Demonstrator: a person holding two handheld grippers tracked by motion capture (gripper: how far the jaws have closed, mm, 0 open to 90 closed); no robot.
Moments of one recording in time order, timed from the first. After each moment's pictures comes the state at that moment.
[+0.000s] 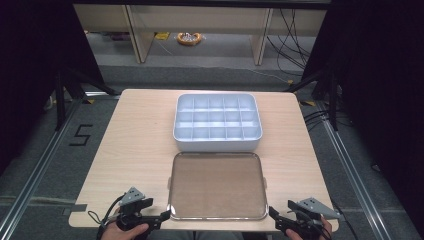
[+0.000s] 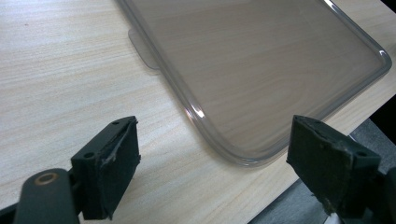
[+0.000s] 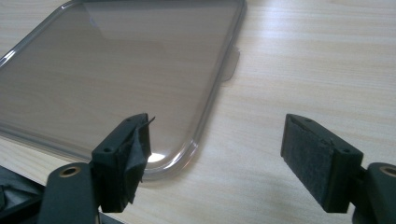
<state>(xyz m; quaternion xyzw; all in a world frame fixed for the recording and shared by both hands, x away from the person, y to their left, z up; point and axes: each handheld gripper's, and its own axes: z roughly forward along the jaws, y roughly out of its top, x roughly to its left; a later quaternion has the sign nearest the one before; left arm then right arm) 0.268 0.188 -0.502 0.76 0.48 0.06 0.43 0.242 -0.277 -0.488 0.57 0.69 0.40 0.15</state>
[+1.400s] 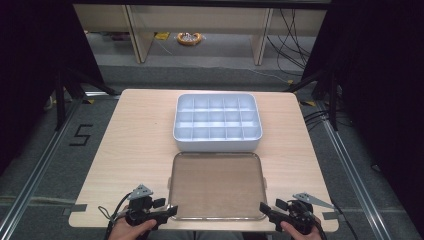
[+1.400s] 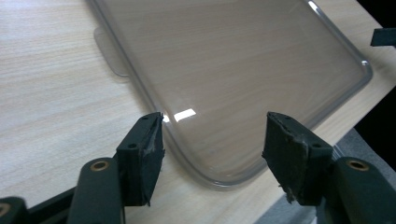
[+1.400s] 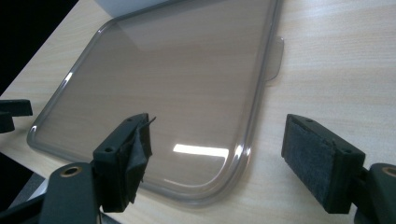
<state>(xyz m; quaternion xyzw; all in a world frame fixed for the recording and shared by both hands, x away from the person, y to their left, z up) 0.280 0.167 -0.506 0.74 0.50 0.02 0.44 0.264 -0.271 -0.500 0.59 0.66 0.46 0.06</state>
